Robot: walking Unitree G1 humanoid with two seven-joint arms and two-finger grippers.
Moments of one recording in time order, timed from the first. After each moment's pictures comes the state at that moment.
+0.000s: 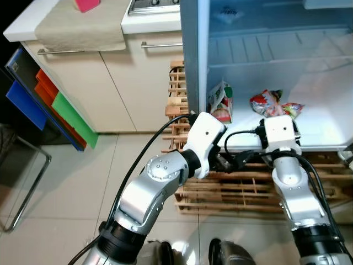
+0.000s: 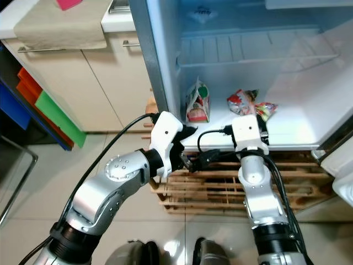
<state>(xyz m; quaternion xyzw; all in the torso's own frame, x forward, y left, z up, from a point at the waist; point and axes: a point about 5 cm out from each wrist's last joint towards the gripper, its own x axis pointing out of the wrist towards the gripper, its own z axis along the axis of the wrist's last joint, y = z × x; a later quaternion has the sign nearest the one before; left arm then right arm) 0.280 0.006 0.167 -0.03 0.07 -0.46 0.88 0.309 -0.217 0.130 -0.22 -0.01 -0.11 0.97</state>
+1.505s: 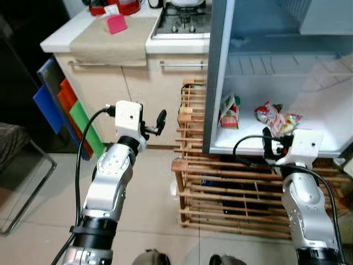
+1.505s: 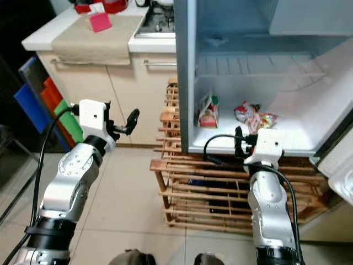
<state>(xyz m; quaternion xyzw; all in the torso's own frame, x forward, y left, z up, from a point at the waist) 0.315 0.124 0.145 0.00 -0.02 -0.13 0.99 0.277 -0.216 0.112 -0.03 -0.01 -0.07 1.00</state>
